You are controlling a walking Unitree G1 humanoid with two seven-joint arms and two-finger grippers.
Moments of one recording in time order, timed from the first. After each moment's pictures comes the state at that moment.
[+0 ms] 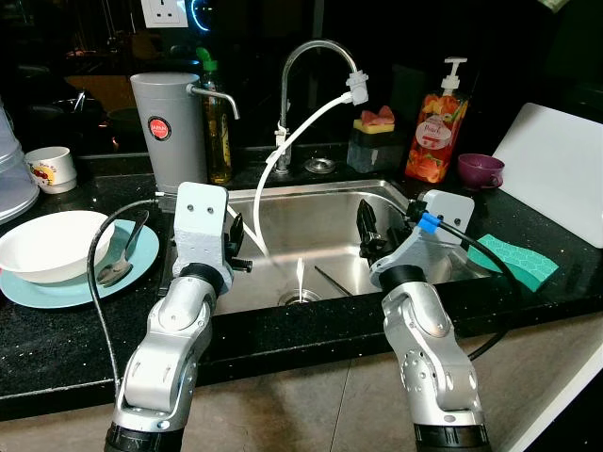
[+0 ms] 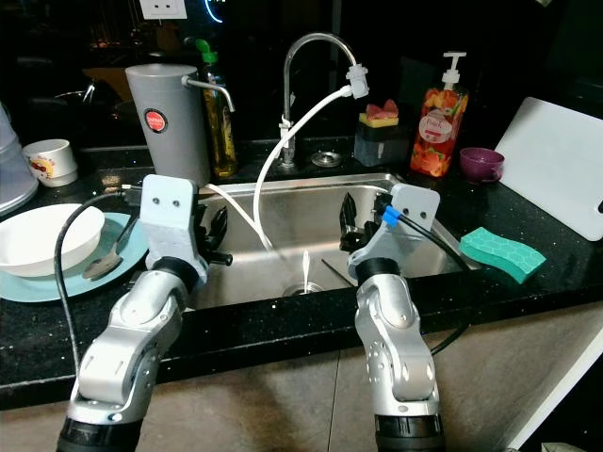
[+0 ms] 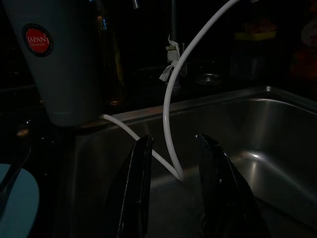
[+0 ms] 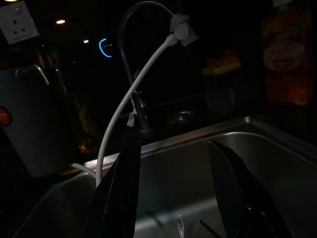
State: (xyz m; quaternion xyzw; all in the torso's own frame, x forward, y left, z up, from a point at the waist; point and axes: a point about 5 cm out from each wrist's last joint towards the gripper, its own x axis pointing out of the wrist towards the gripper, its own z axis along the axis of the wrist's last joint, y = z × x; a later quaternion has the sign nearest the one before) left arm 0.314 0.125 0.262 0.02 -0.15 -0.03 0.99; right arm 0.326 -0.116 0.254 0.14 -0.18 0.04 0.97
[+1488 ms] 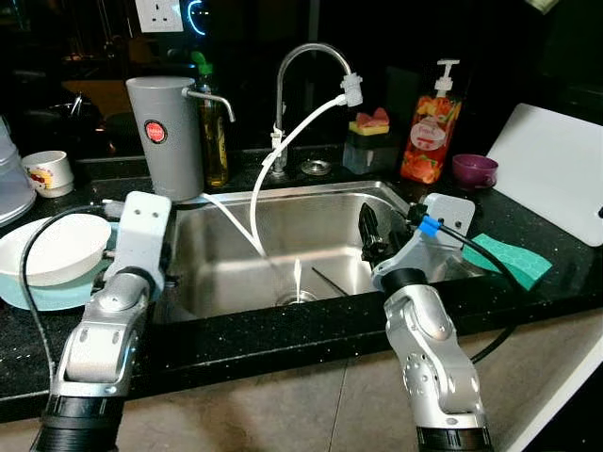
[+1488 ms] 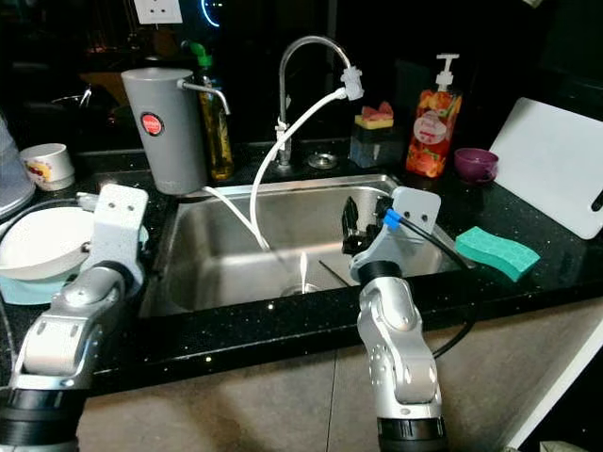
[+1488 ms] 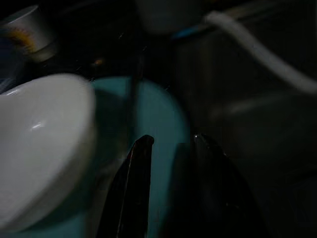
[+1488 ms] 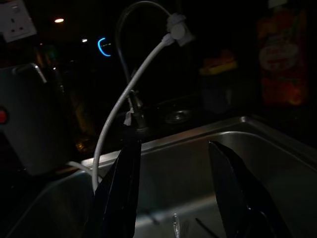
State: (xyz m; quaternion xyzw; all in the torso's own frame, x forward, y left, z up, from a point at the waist) left arm 0.336 0.225 0.236 0.14 0.03 0.11 0.98; right arm 0.325 -0.118 0.251 0.13 -0.18 0.04 0.97
